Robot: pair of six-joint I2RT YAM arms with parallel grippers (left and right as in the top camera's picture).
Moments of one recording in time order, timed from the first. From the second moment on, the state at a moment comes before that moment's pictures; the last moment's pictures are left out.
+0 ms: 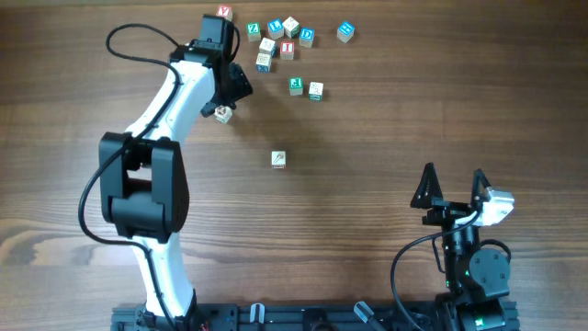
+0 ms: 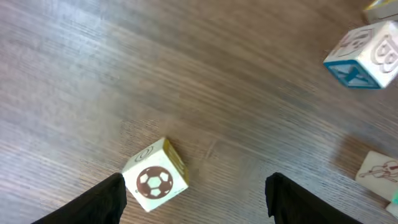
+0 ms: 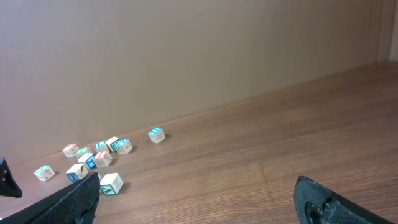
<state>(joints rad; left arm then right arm) -0.18 2.11 1.66 -0.81 -0.09 -0.65 0.18 0.02 0.01 0.02 0.22 0.28</state>
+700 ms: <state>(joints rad) -0.18 2.15 1.58 -0.76 -0.15 -0.70 0.18 0.02 0.01 0.02 0.22 0.28</state>
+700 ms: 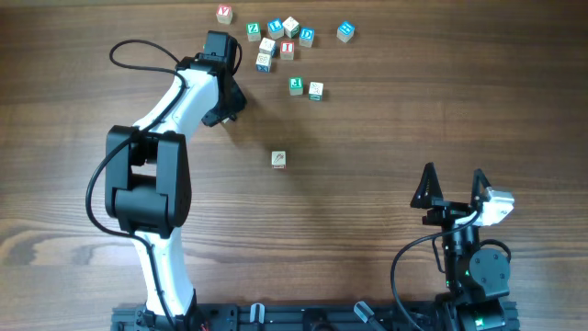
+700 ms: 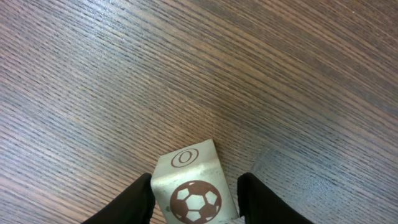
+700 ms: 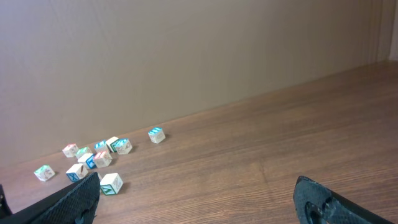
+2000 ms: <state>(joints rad) -0.16 2.15 1.57 -0.84 -0.06 -0.42 0.18 0.02 0.01 0.02 0.22 0.28</state>
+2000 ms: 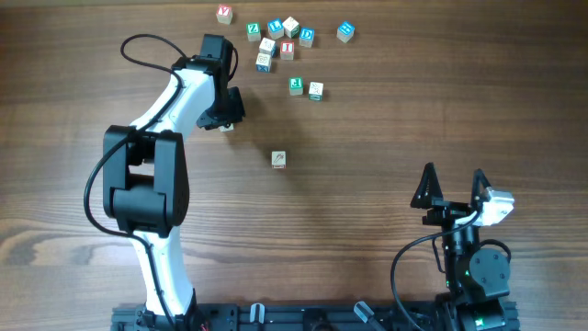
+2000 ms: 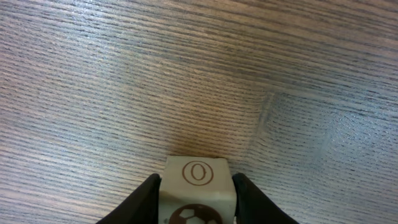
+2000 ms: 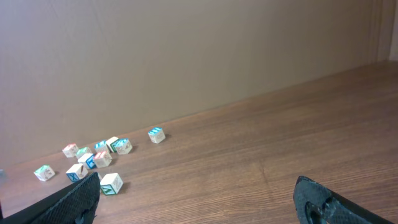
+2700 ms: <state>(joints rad) -0.30 1.82 1.57 -1.14 0.07 -0.41 0.18 0.02 0.01 0.02 0.22 0.28</state>
